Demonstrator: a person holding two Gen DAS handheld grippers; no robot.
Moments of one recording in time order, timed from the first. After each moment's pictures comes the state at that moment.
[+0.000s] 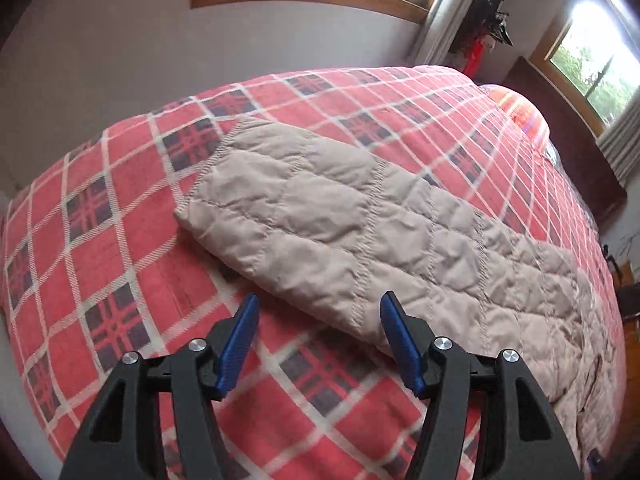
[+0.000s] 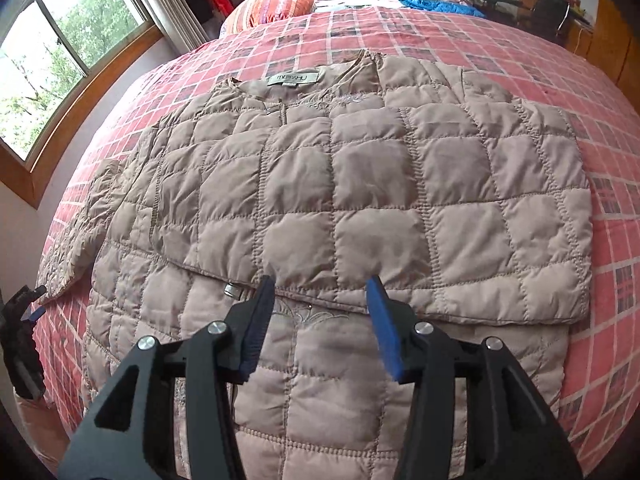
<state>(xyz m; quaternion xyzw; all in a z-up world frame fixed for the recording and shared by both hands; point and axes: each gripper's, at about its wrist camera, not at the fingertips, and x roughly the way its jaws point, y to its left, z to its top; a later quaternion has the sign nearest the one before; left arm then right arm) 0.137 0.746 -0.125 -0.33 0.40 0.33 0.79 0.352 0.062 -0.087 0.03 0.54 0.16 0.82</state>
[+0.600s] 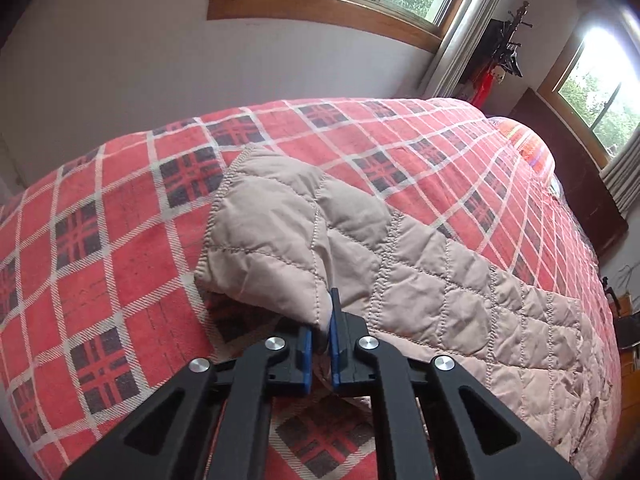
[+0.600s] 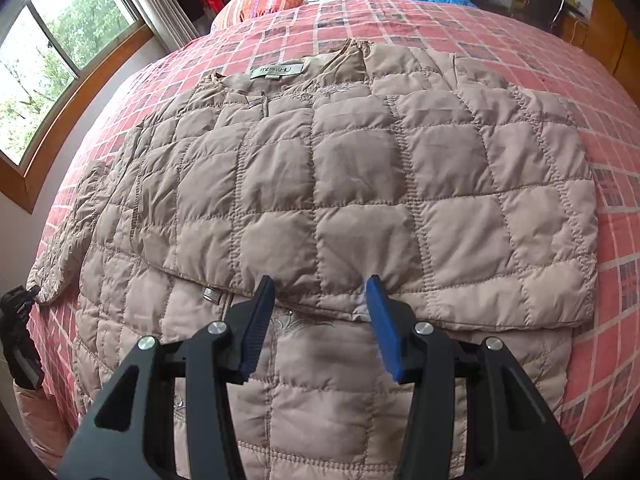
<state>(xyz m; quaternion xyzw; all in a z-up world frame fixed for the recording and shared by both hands) 0.148 0.756 -0.123 -0.33 0.35 0.36 0.80 0.362 0.055 -0.098 0.03 0.55 0.15 0.82</state>
